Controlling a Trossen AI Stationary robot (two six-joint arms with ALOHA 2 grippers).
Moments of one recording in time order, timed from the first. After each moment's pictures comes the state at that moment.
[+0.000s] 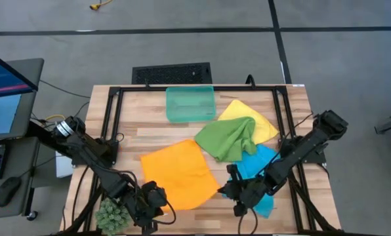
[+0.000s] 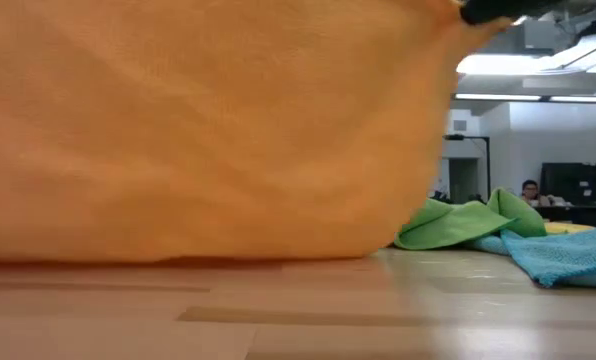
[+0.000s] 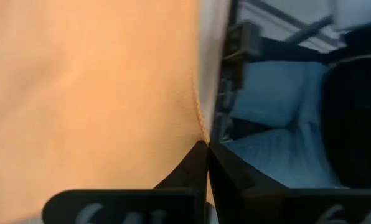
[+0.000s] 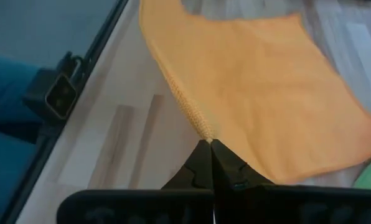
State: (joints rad) left arm -0.78 1.63 1.31 -0.67 -0.15 -1.01; right arm 0.70 1.58 1.03 -0.23 0.43 0.26
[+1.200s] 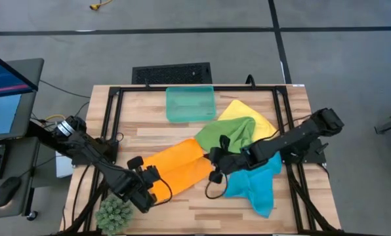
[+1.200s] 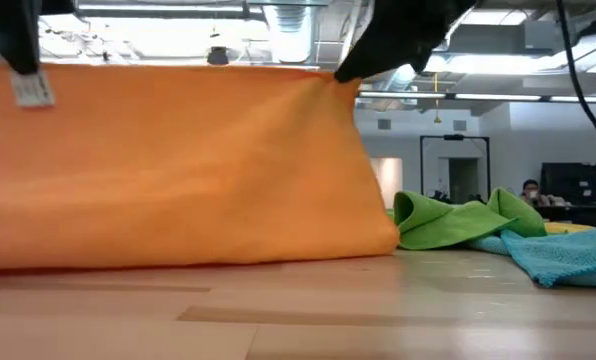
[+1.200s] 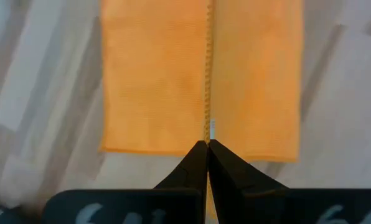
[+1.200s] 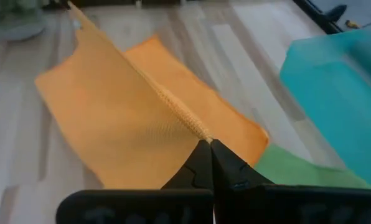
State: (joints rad) left arm -0.71 1.63 1.32 -1.24 -0.36 -1.13; right arm 0.37 1.60 1.07 -0.23 0.52 0.32
